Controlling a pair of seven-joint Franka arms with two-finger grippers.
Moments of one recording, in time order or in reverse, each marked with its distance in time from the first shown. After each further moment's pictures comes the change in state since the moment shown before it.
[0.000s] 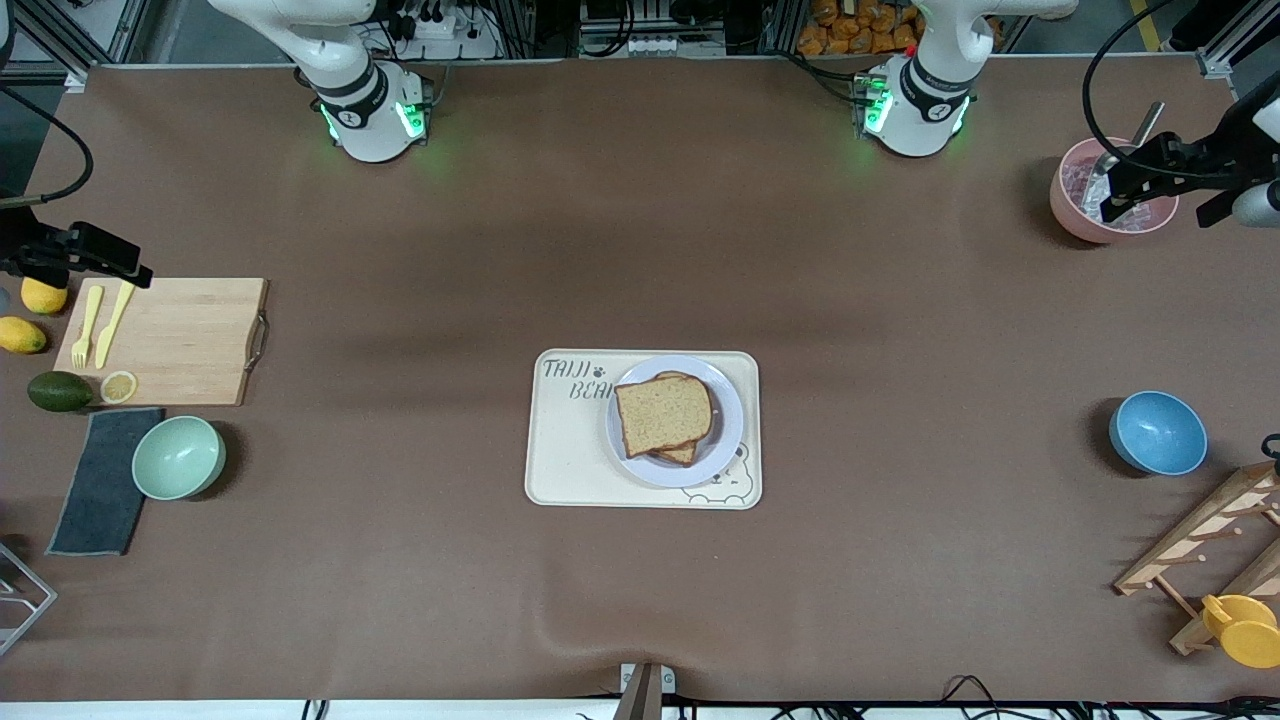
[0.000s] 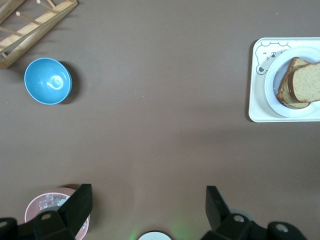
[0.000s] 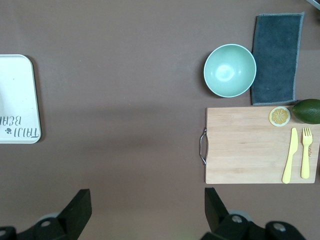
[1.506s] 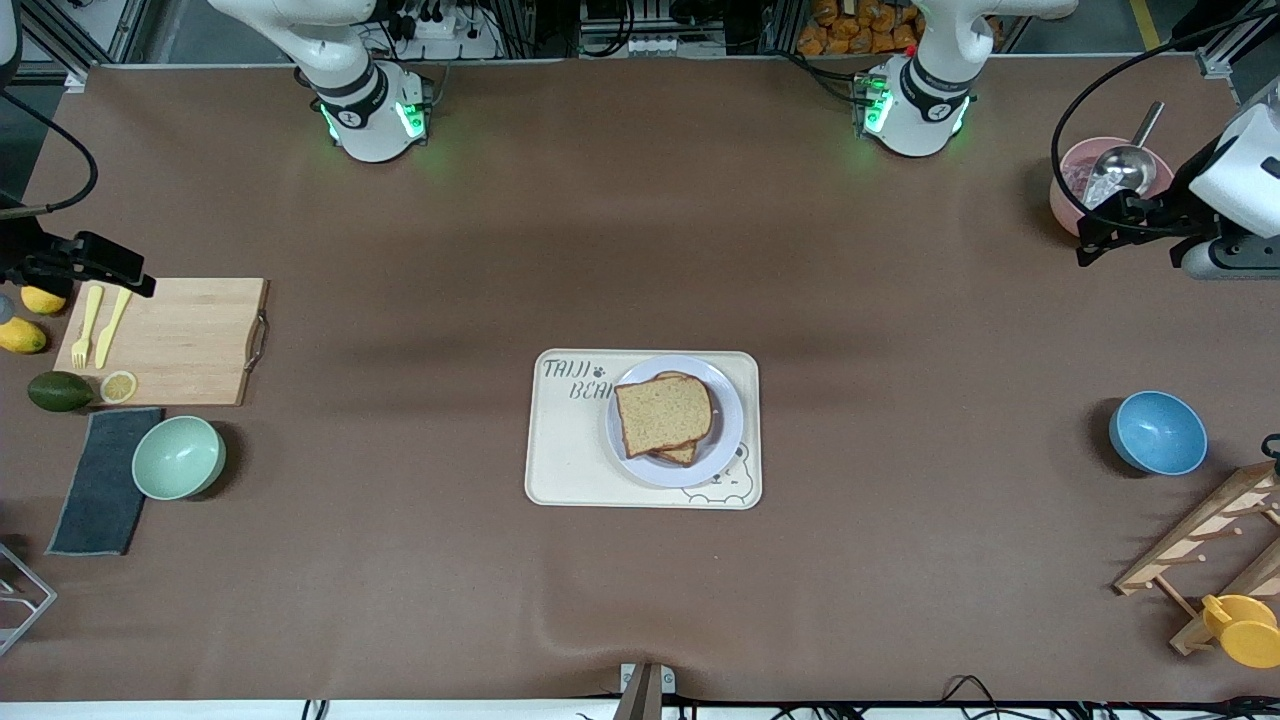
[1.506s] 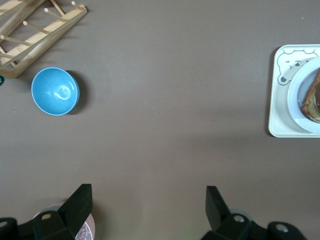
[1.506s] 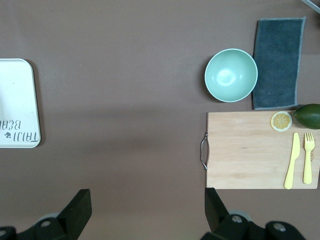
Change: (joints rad) left arm -0.013 0.004 -0.011 -0.123 0.068 0.153 -0.016; right arm 0.000 0.011 0.002 -0.006 0.002 0.028 0.000
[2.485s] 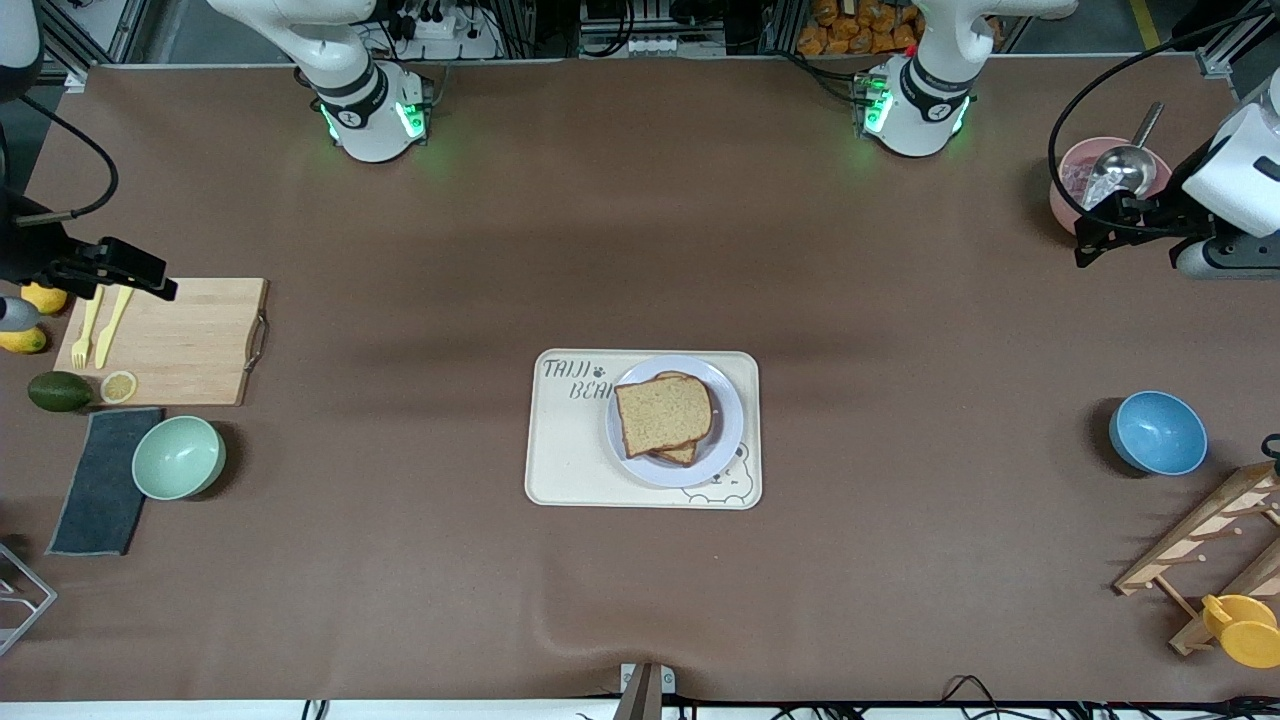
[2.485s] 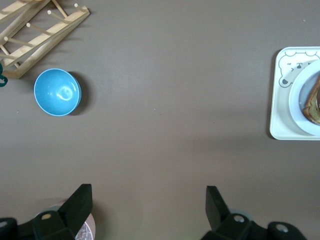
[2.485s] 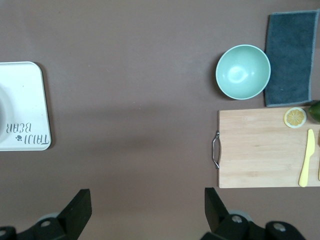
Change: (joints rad) left arm -0.008 0.000 -0.002 0.002 0.007 0.002 -0.033; right arm 0.038 0.010 0.004 -0.006 0.019 0.012 0.060
